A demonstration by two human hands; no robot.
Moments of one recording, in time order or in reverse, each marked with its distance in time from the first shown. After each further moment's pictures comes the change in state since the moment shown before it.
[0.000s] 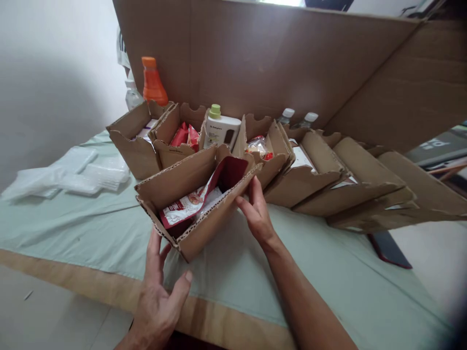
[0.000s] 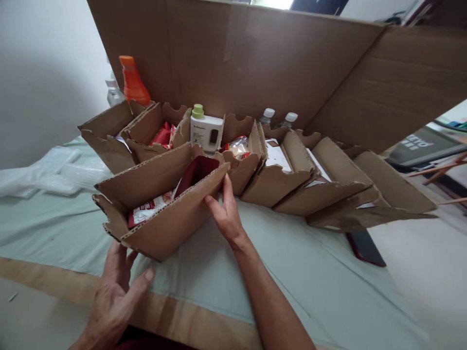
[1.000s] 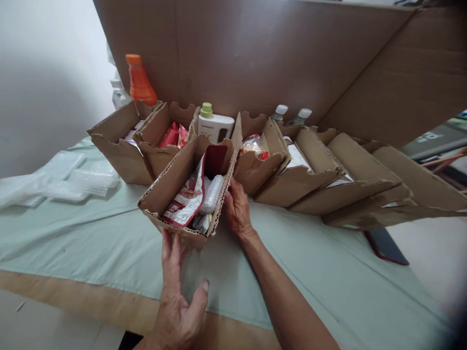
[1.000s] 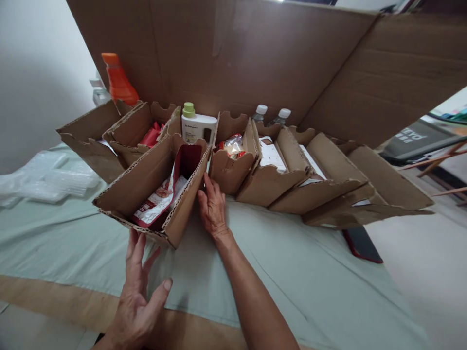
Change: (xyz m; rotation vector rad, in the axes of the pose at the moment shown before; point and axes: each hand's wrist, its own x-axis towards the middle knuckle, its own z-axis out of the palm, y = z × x) left_hand -0.007 -0.009 0.044 0.071 -0.082 0.119; right_hand 0.012 0.054 0.016 -0.361 0.136 -0.073
